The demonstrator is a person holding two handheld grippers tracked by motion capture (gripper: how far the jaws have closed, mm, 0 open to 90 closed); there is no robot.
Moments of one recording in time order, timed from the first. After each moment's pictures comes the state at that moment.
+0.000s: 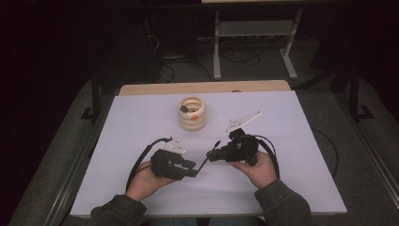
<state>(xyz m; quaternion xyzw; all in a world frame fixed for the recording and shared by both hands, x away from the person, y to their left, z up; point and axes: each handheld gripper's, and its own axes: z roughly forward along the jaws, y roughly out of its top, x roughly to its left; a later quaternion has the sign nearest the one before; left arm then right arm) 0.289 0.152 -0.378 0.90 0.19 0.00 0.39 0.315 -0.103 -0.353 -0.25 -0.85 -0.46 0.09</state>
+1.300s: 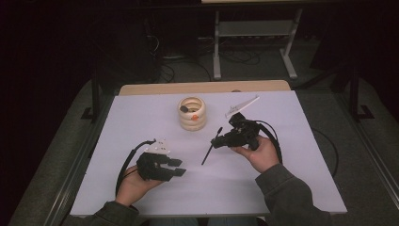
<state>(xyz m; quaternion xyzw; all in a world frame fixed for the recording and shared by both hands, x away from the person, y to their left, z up) 0.286 0.188 -0.386 0.89 0.23 0.03 0.39 0.347 -0.106 -0.334 -0.28 -0.87 -0.41 0.07</state>
